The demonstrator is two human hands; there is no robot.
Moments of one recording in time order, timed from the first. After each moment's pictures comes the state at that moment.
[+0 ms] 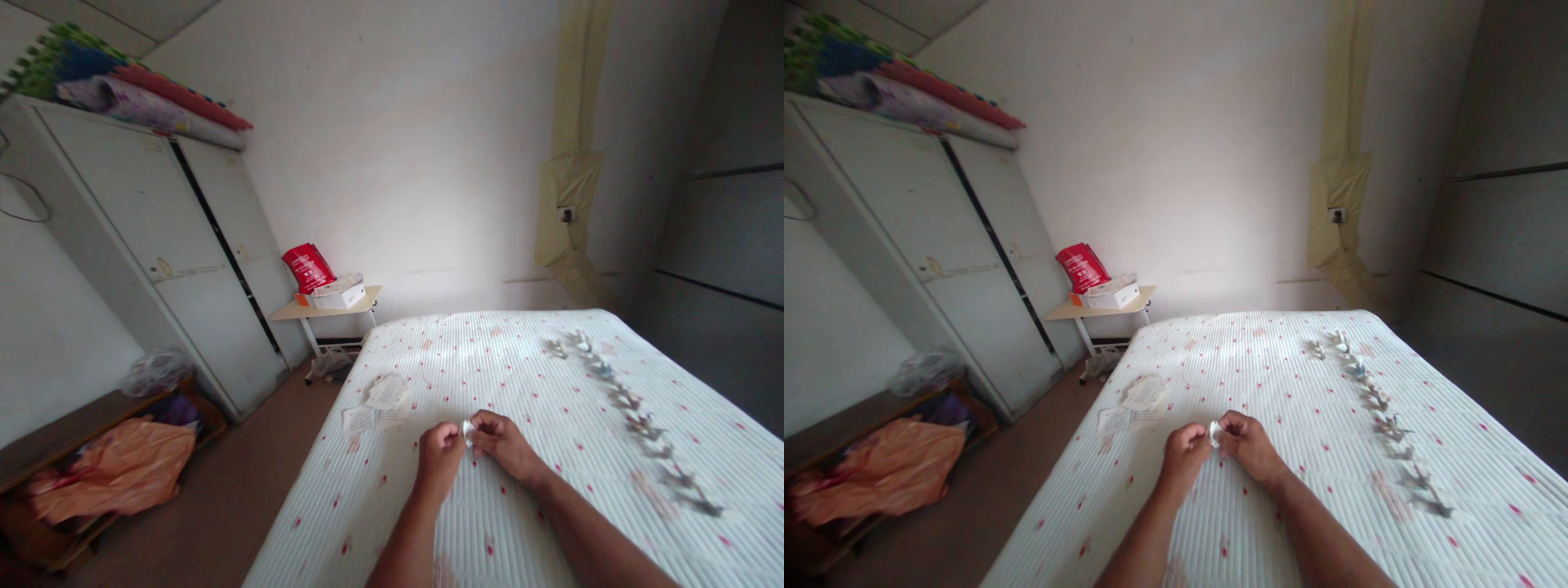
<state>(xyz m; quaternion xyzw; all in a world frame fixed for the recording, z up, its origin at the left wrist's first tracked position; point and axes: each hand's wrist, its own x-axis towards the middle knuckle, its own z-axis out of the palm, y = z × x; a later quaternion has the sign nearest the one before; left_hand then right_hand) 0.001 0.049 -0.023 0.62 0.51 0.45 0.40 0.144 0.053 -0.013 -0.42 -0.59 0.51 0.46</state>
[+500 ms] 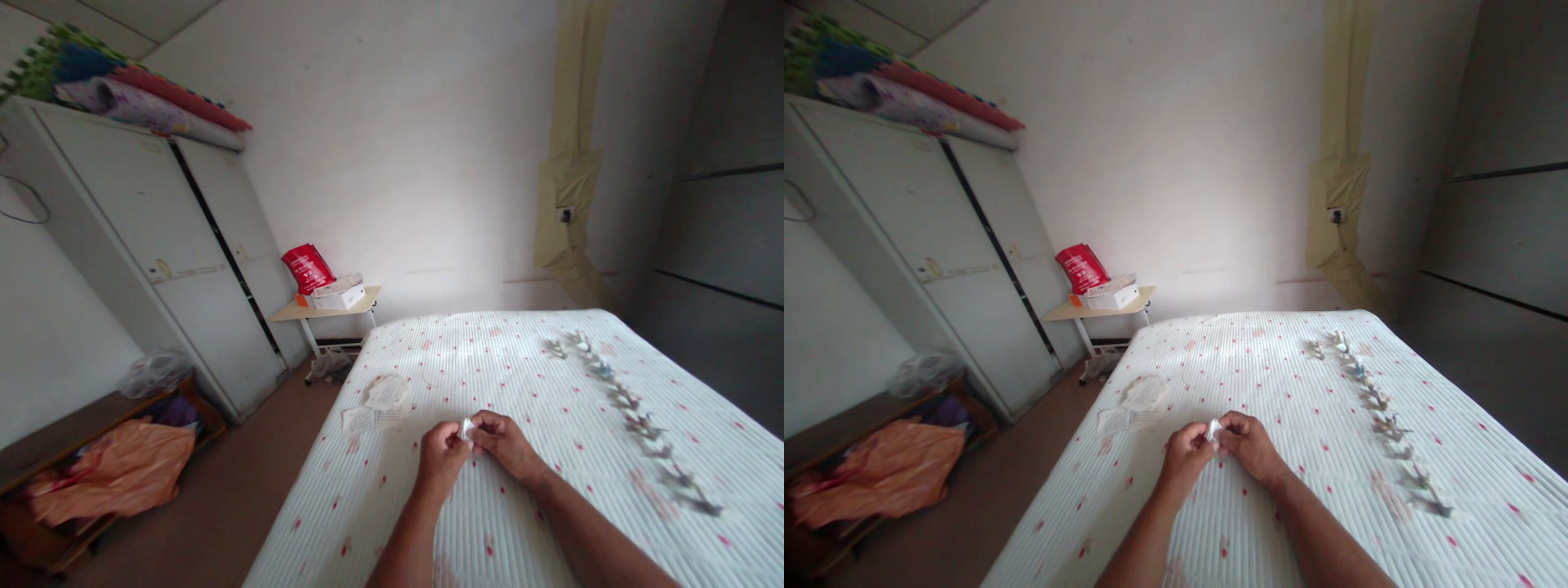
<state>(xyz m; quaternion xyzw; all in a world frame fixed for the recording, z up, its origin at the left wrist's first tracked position) 0.002 0.045 -0.014 0.63 0.50 0.44 0.40 0.147 0.056 -0.019 -0.40 -0.59 0.52 0.47</state>
